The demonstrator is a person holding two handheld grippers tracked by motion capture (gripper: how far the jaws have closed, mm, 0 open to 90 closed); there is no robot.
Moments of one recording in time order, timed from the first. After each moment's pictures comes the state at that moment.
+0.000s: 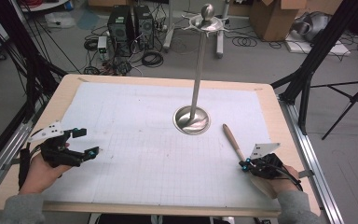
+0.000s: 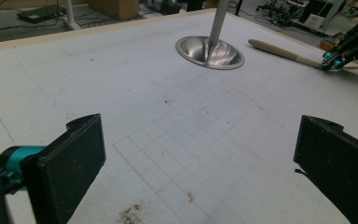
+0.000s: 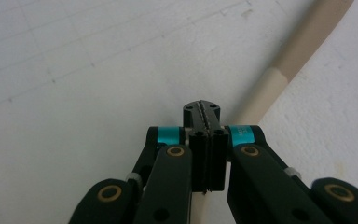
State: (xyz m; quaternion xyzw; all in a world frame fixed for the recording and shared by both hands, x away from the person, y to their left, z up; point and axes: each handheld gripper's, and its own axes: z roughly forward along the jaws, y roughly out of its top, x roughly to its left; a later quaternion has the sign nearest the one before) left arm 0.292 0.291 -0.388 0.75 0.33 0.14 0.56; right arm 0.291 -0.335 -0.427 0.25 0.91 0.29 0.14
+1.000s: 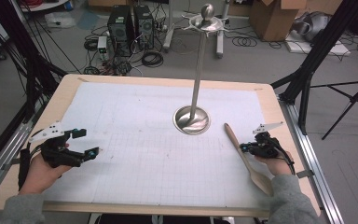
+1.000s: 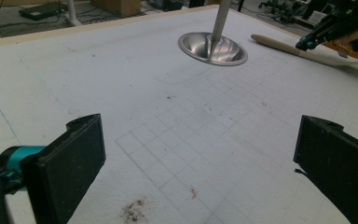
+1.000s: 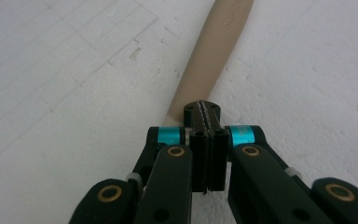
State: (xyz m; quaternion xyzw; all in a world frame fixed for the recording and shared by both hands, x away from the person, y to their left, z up) left arm 0.292 0.292 -0.391 0.75 0.33 0.14 0.55; right arm 0.354 -0.349 -0.432 0.39 0.85 0.33 0.10
